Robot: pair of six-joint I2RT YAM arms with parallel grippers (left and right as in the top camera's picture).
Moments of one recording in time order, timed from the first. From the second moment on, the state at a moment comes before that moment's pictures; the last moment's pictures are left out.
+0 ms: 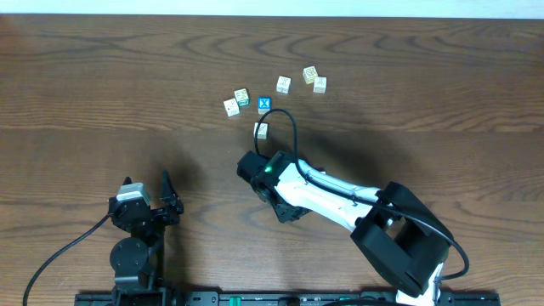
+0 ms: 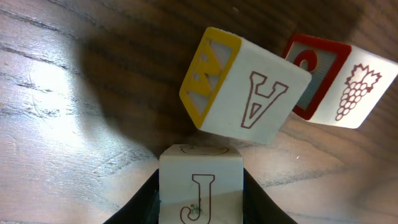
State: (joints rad) left arm 0.02 0.01 0.04 -0.14 -0.11 -0.14; right arm 0.91 1.97 1.28 -1.05 0.24 0.52
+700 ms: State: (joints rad) left arm 0.02 0.01 0.04 -0.14 -0.11 -0.14; right arm 0.88 1.97 1.28 -1.01 0.26 0.52
